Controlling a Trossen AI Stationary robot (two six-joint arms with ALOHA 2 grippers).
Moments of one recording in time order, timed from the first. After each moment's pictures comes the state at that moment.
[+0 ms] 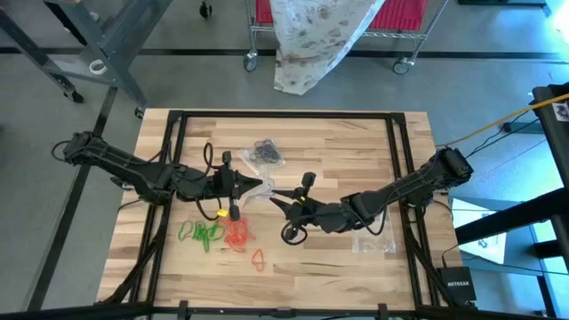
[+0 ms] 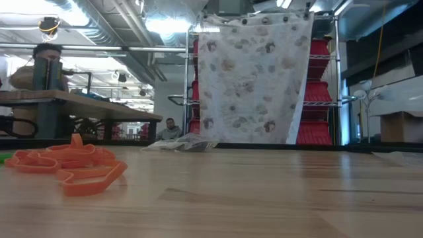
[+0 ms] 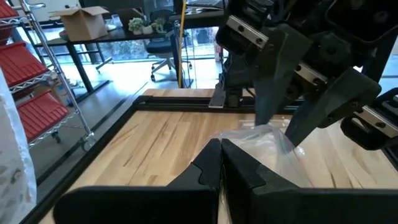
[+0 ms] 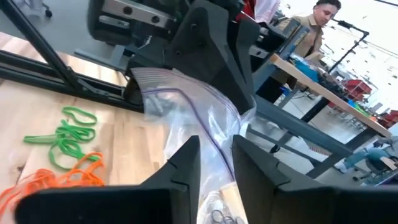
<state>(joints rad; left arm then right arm) -0.33 1.14 0.89 0.05 -0.58 -0.01 0.41 1.67 1.24 0.20 0.79 -0.34</state>
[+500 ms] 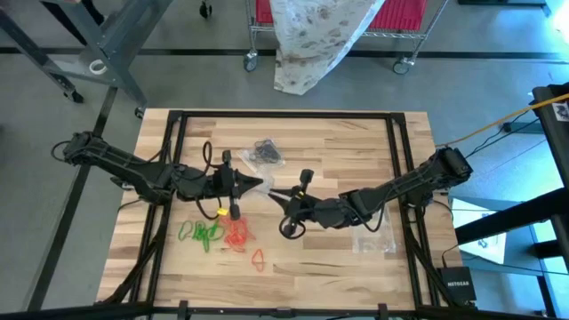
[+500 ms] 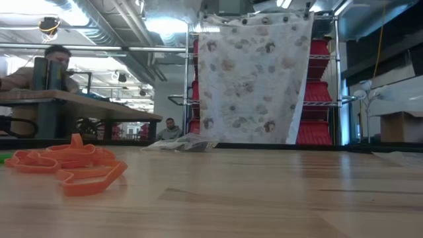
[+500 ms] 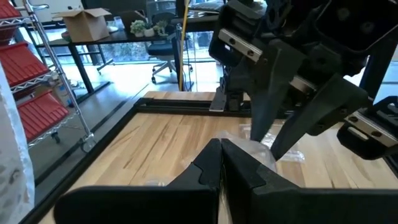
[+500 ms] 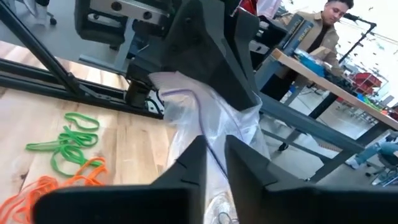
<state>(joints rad) -0.32 1.14 0.89 0.06 -0.58 -0.02 0.39 1.67 1.24 0.21 0.75 -0.30</state>
